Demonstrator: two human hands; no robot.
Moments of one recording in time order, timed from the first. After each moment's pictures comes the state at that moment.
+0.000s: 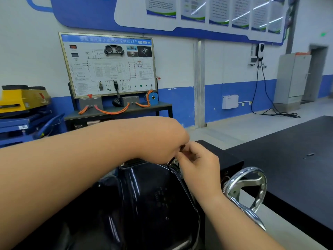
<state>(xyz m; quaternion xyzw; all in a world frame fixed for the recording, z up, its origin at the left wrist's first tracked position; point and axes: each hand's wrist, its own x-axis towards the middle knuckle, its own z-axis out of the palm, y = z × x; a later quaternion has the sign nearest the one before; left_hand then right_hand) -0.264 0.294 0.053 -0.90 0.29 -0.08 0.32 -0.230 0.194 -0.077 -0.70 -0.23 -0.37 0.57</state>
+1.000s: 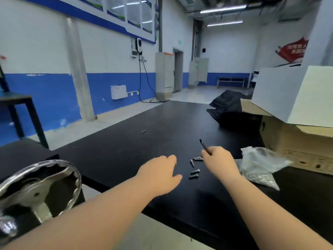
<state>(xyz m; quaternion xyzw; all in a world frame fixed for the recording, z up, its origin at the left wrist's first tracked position) -0.286 -0.104 -0.109 -0.89 0.44 -0.02 -0.10 -0.347 -0.290 -0.133 -0.88 0.31 -0.26 0.24</state>
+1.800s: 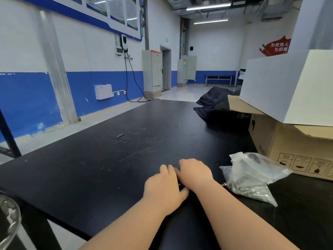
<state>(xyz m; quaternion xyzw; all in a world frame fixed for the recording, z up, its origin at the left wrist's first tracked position) -0.261 -0.226 -0.187 -0.91 0.39 -0.10 -0.06 -0.292 -0.339 -0.170 -0.96 0.24 -0.10 0.09</state>
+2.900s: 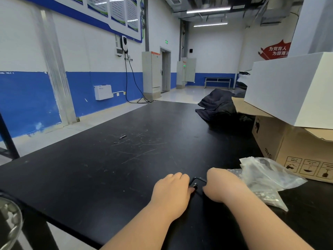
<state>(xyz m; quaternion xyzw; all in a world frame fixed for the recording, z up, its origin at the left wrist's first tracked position) -0.255 -0.222 -0.190 -0.84 0.50 -0.11 -0.15 -0.339 -0.335 -0.142 -0.93 0.35 0.05 0.06</state>
